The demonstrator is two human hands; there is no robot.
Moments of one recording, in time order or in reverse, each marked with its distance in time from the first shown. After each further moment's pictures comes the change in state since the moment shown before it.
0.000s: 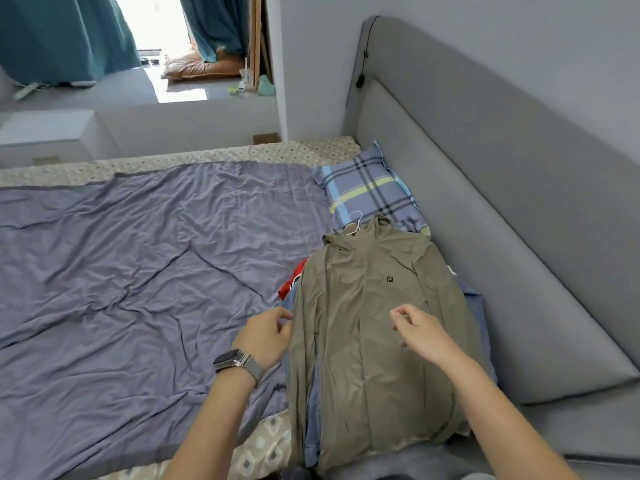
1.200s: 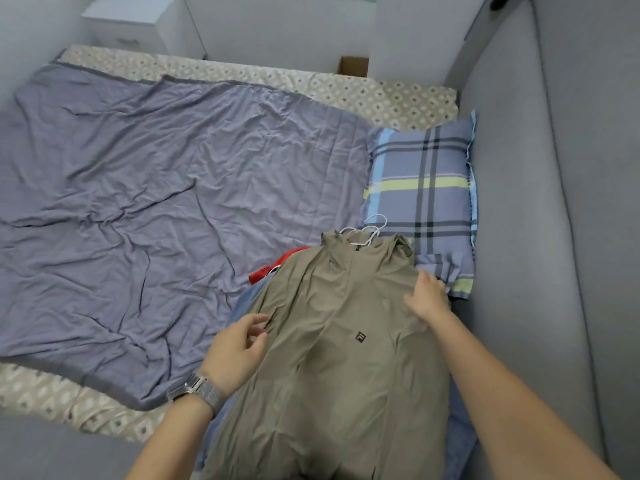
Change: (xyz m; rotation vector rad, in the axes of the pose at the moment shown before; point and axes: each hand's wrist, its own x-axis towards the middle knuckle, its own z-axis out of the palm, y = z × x) left_hand 0.180 0.141 0.120 -0.227 0.144 -0.509; right_hand 0.442 0.077 -0.096 -0.634 -0.259 -0.120
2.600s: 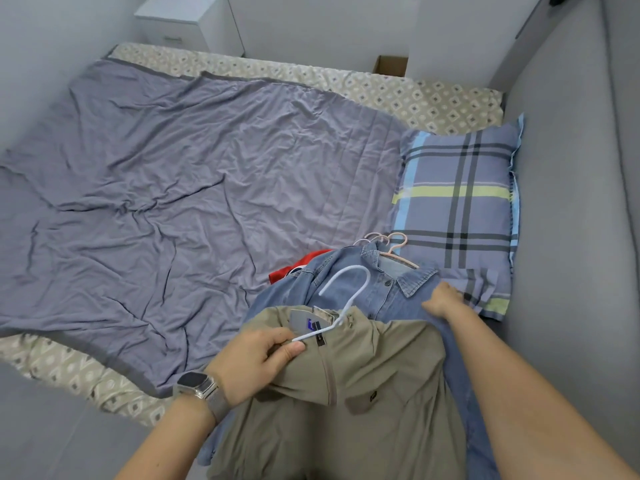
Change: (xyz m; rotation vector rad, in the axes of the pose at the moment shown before) left_hand 0.005 -0.009 -0.004 0.098 -0.125 0.333; right_hand 0.101 0.016 0.040 -0.006 -0.176 0.074
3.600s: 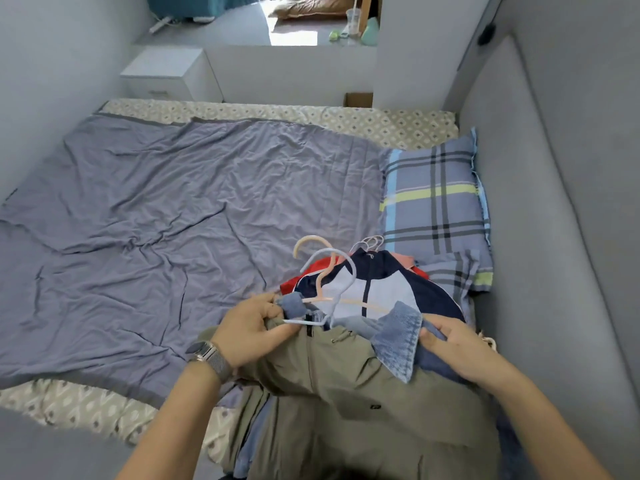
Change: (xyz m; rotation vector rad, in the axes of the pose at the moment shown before) left_hand -0.039 -0.029 -0.056 -0.065 0.165 0.198; right_hand -0.332 -0.031 -0.010 0.631 -0.053 -0.724
